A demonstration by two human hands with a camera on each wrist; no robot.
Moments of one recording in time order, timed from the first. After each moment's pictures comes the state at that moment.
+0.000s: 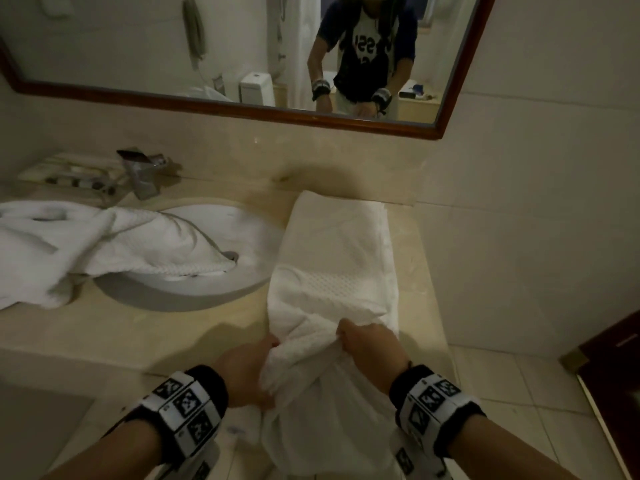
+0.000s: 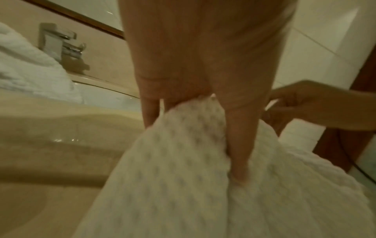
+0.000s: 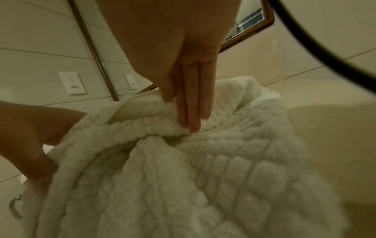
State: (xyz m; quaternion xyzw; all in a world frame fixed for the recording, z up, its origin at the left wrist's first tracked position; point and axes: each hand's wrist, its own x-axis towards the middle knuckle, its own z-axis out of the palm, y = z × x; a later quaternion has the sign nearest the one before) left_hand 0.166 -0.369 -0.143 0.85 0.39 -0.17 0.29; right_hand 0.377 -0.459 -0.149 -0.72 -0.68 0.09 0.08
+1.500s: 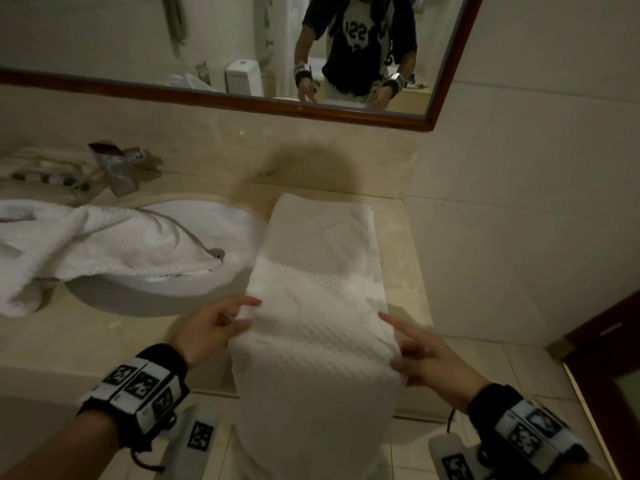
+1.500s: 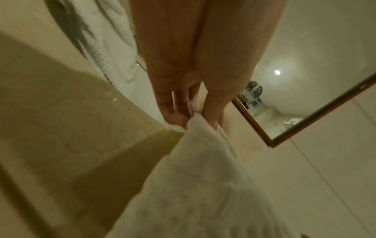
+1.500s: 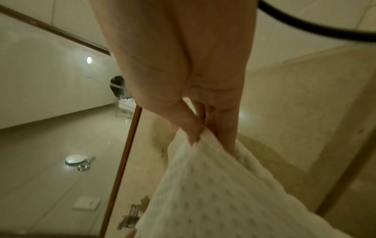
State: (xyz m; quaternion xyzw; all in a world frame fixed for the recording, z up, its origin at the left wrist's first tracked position) left_hand 0.168 -0.320 -0.140 0.77 0.44 0.15 0.44; right_hand 0.444 -0.511 -0.137 -0.67 -0.34 0.53 0.39
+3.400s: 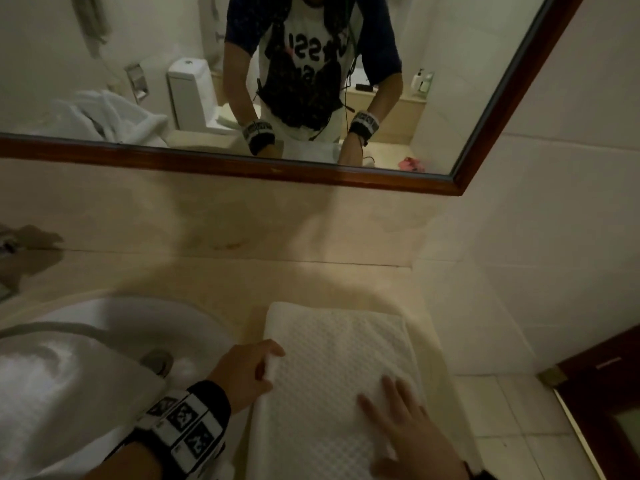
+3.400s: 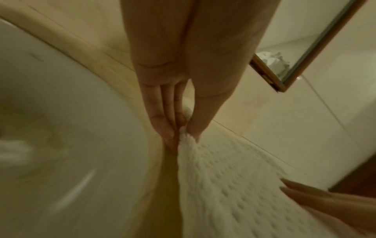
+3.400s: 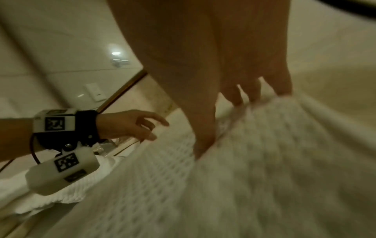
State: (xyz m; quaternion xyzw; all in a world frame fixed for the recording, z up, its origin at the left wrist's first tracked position) left_hand 0.321 -0.111 -0.179 0.84 0.35 -0.03 0.41; right_hand 0.507 -0.328 -0.198 -0.84 -0.50 0.16 -0.10
